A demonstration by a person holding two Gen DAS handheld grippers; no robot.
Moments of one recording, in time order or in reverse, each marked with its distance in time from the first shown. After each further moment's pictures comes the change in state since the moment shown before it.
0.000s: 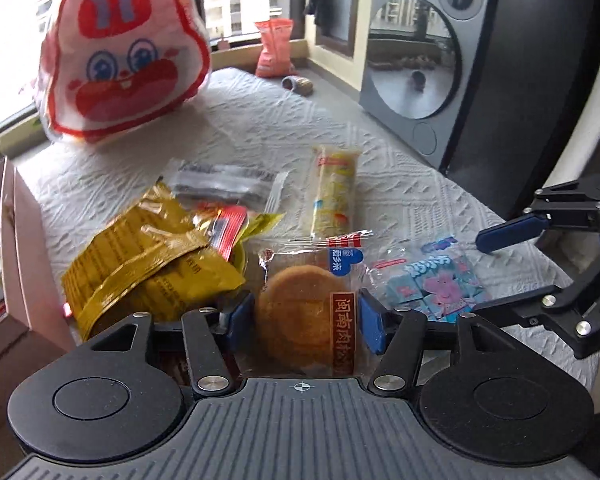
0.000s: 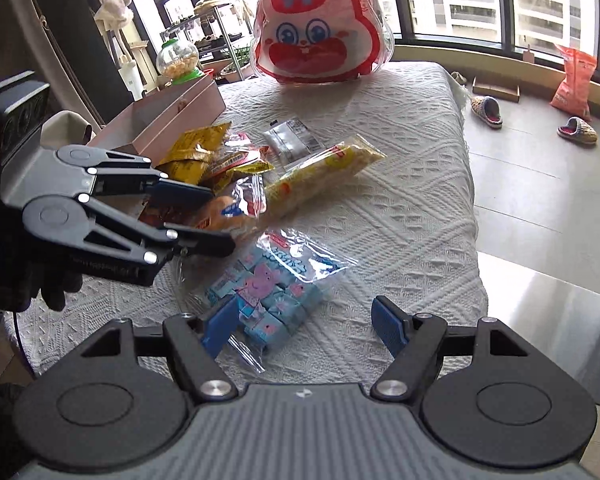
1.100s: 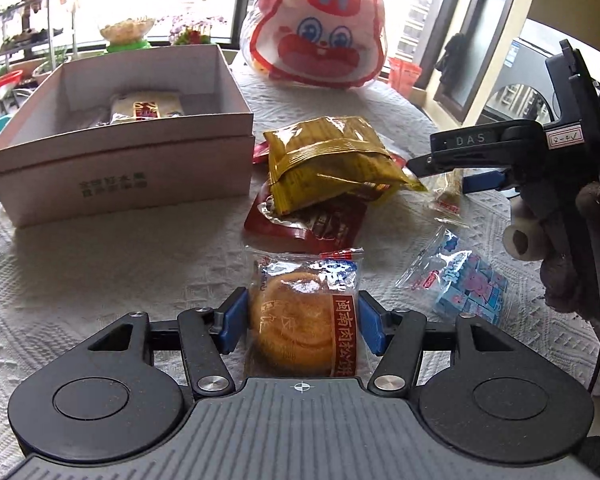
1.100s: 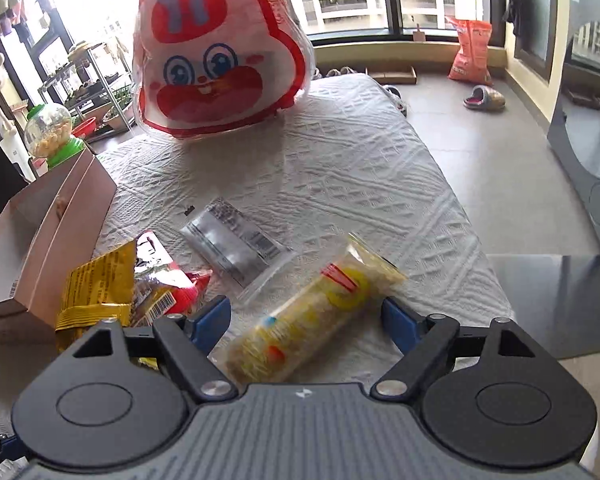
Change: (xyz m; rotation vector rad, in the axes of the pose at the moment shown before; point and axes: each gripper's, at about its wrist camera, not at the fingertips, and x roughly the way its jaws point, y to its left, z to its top) left arm -0.081 0.049 -0.100 -0.410 -0.120 0.163; right arm 0.097 0.026 0.094 0.254 -0.040 -0.286
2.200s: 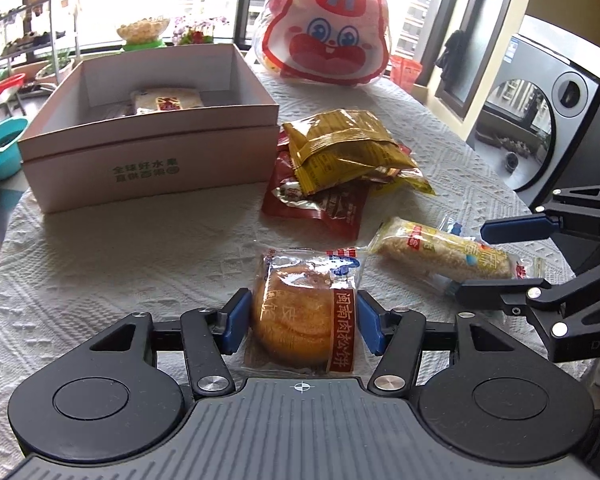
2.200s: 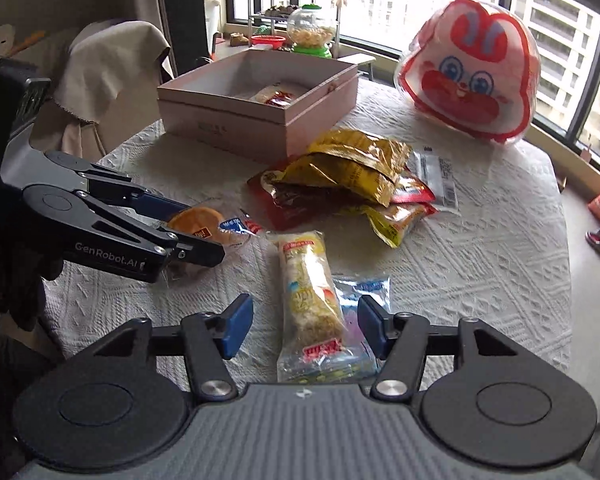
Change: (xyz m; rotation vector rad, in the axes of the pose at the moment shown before) left arm -0.020 0.016 -0.012 0.010 0.006 0.018; right arm -0.109 0.076 -0.102 -0.637 0.010 0.268
